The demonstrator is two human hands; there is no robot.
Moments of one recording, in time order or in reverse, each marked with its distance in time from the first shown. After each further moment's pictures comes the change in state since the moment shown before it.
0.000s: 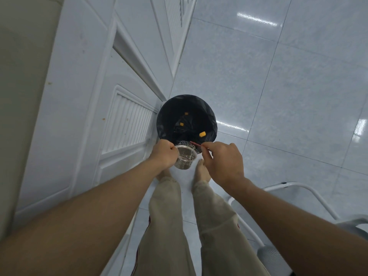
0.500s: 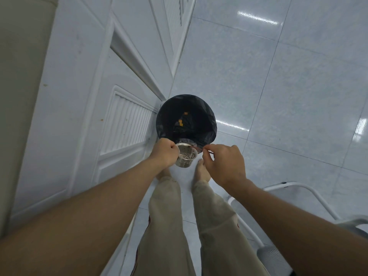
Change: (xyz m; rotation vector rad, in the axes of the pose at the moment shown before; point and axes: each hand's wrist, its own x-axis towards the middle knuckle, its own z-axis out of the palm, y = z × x) left_hand 0.006 0.003 0.002 0.008 0.007 0.011; right_hand -0.001 0.009 0.008 0.003 0.008 0.024
